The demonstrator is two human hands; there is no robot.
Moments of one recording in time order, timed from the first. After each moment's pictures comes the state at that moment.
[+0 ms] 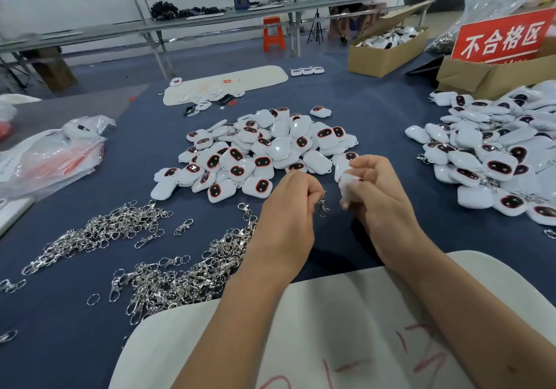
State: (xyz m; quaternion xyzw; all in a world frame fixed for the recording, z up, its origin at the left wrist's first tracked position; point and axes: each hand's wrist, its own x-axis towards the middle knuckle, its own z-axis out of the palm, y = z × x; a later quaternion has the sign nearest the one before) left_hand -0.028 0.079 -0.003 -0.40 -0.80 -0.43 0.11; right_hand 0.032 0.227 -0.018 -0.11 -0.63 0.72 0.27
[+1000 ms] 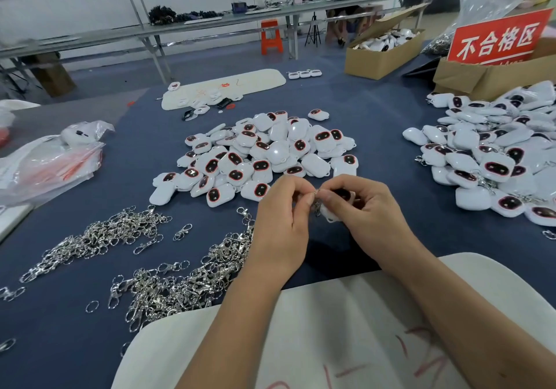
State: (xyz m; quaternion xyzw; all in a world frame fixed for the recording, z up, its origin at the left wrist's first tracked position) left_hand -0.032 0.080 -0.006 -0.36 -0.76 -0.54 0.07; right_hand 0.038 0.219 -0.010 -0.06 -0.78 0.57 0.25
